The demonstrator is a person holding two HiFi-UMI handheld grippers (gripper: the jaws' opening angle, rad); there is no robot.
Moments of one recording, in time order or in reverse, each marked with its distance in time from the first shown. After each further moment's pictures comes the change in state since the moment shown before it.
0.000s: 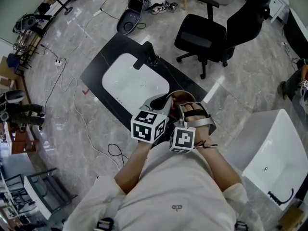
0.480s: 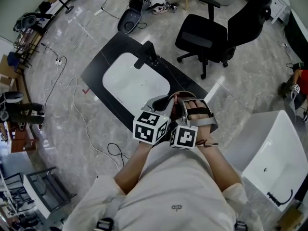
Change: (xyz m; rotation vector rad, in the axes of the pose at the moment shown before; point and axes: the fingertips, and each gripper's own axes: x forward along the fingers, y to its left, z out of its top) left arm -0.001 -0.007 -0.002 0.024 0.012 -0.013; right arm -0.004 -0.025 -0.002 0.050 0.005 -0.094
